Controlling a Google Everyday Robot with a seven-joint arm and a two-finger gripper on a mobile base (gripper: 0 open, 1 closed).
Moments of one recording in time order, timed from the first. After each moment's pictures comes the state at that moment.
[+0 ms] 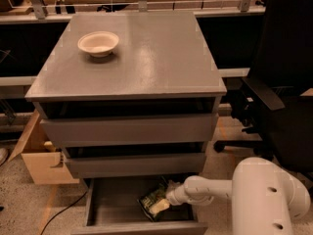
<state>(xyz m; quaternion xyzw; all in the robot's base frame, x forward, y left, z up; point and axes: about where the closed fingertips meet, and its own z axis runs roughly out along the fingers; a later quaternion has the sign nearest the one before) 0.563 -0.025 0.199 -0.42 0.84 0.23 0.26</state>
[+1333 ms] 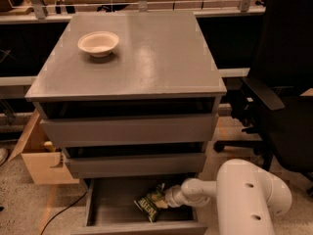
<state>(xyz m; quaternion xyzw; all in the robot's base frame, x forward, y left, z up) 0.567 -0.030 0.143 -0.41 0.86 0.22 0.23</state>
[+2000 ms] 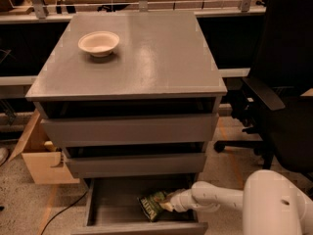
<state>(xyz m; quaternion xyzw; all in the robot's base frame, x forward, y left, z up) 0.539 -0.035 0.182 -0.42 0.83 0.27 0.26</state>
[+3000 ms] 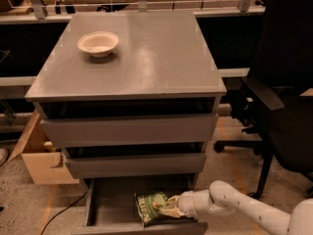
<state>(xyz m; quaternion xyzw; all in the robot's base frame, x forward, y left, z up) 0.472 -0.037 0.293 -0.48 0.71 0.41 0.31</state>
